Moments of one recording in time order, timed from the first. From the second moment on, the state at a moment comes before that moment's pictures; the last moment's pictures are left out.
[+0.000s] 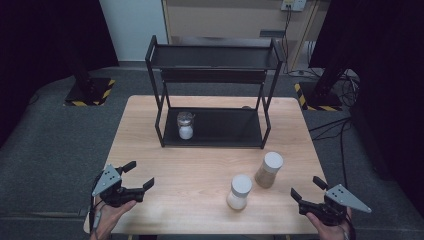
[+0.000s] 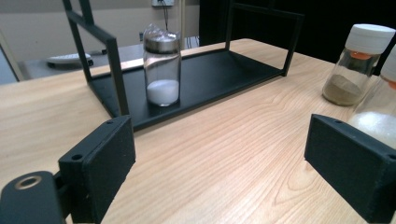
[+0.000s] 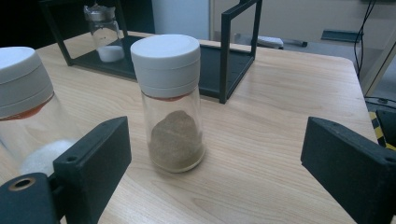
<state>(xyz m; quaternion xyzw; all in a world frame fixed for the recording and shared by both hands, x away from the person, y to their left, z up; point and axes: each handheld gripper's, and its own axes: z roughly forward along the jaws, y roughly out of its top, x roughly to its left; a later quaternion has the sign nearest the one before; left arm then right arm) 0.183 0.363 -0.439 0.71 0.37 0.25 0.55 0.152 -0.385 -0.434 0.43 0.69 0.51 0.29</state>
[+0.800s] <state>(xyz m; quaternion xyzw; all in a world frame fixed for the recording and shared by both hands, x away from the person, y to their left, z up) 0.174 0.373 -0.464 0.70 0.38 0.27 0.54 0.152 -0.386 -0.434 0.43 0.68 0.52 0.28</state>
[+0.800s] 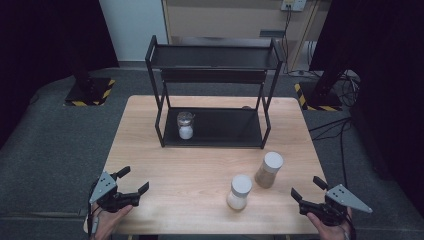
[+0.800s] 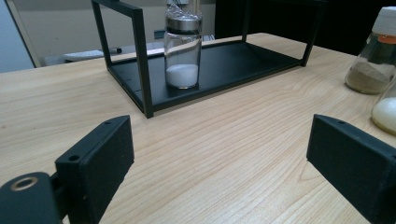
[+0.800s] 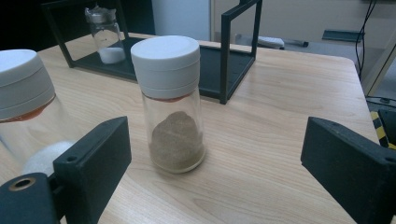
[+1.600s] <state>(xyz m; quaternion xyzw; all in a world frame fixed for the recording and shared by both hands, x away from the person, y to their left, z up) 0.176 0.371 -0.463 0.71 0.37 0.26 0.54 0.152 -0.387 -0.434 0.43 0.68 0.52 0.28</state>
